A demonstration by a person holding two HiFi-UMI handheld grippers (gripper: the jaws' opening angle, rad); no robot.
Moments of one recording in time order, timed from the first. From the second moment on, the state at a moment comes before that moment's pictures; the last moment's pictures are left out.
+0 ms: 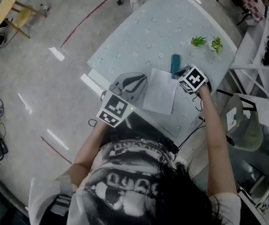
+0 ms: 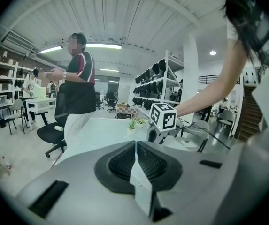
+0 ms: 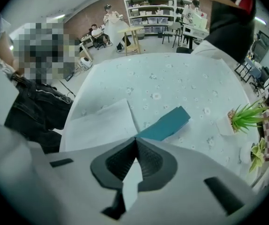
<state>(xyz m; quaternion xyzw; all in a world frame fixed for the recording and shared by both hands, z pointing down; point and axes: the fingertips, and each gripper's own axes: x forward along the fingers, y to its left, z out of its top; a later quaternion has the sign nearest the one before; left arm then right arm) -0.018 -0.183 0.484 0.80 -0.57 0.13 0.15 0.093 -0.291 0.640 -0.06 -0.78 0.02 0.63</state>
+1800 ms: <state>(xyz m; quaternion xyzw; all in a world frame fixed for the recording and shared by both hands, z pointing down) 0.056 0.025 0.457 0.82 -0.54 0.16 0.12 0.133 -0.038 0.513 0.24 -0.94 0.16 0.19</state>
